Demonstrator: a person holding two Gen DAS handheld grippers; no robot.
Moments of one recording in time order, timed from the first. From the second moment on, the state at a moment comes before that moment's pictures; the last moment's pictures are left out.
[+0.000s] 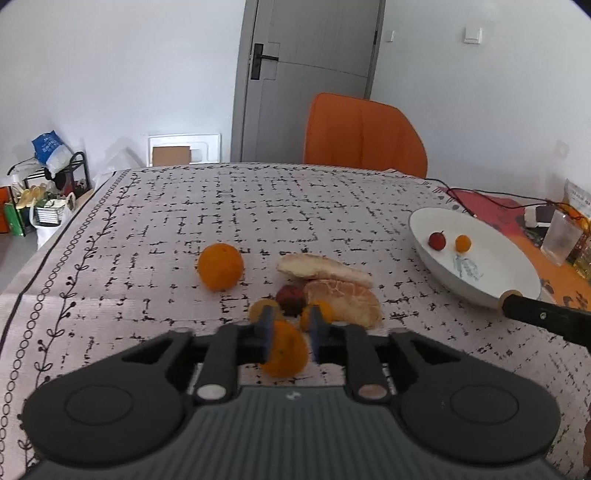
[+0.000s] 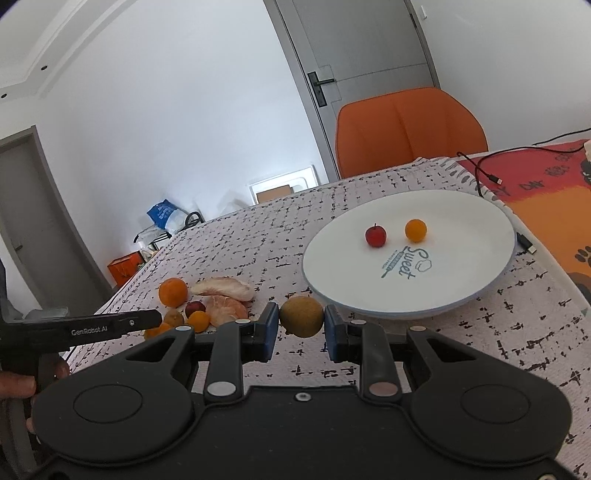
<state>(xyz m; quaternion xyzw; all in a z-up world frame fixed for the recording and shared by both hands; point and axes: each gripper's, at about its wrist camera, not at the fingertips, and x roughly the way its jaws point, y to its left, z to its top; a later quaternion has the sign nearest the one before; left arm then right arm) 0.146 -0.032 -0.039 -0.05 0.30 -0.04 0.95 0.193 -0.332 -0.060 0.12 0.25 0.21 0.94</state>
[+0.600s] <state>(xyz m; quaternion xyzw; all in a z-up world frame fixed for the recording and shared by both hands) 0.152 -0.028 -0.064 -0.05 0.35 -0.01 0.94 0.196 -0.344 -0.061 0.13 0.24 0.19 0.94</state>
